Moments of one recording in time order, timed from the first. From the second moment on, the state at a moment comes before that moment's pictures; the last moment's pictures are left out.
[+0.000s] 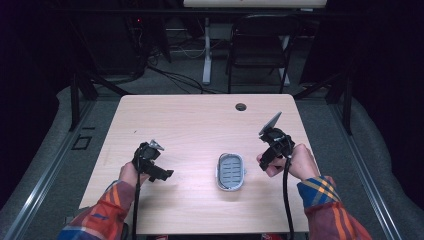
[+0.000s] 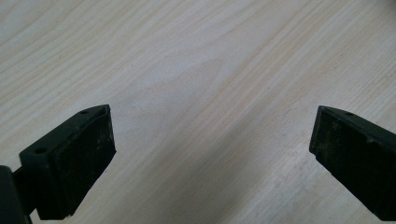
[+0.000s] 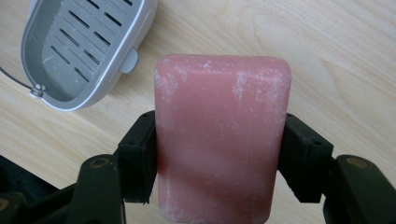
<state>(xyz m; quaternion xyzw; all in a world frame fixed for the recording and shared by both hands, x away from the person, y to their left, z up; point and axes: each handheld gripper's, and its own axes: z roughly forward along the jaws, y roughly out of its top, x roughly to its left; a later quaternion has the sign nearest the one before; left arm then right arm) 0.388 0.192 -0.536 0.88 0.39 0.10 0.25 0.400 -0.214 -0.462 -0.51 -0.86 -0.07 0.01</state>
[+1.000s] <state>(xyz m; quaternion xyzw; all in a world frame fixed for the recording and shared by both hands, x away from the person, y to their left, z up) 0.389 0.193 -0.537 0.88 0.39 0.10 0.25 0.412 -0.169 -0.438 -0.46 -0.89 -0.05 0.00</state>
